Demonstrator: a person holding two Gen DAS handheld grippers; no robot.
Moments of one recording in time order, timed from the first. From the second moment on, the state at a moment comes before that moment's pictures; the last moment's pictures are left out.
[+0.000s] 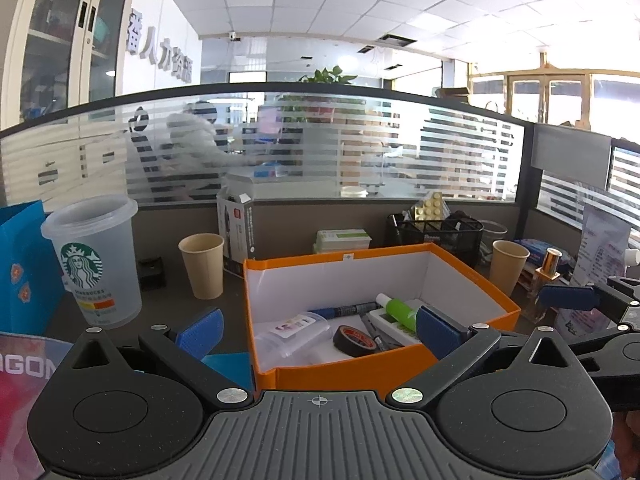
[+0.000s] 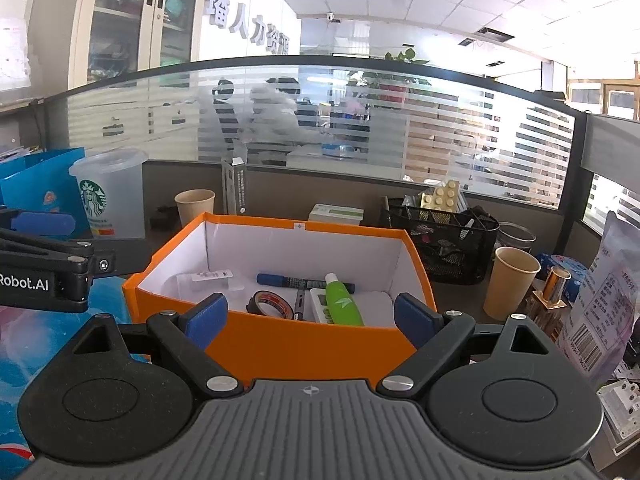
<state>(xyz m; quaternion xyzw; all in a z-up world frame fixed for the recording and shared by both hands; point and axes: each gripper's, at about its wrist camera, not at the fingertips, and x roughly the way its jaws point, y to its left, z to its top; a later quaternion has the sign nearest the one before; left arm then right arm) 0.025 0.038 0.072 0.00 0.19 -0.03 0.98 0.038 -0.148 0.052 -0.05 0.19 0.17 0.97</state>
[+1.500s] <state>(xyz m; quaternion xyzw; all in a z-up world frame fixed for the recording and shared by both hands) 0.028 0.032 0.065 0.00 0.21 -0.03 0.98 0.042 -0.157 0.036 -0.05 0.21 0.17 0.96</state>
